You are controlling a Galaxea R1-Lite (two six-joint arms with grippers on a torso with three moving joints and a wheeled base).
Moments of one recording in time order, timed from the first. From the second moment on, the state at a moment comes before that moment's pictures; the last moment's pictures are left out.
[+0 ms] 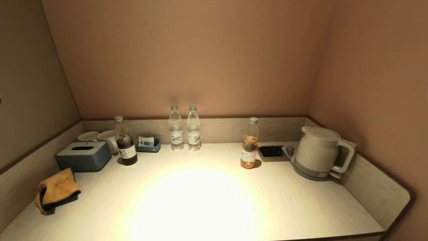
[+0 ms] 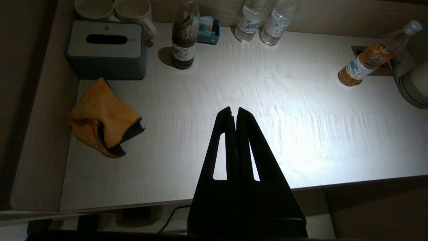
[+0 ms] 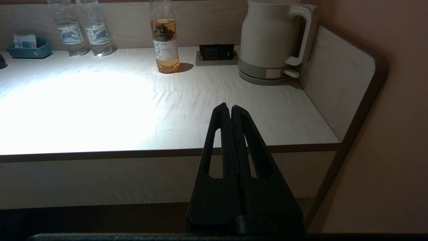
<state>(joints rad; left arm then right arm) 0.34 1.43 -1.65 0.77 -0.49 0.03 0.00 0.00 0.00 -0.01 0.00 0.01</state>
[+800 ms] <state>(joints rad) 0.34 0.85 -1.18 0.46 0.01 0.00 0.00 0.00 0.00 0.00 0.00 0.01</state>
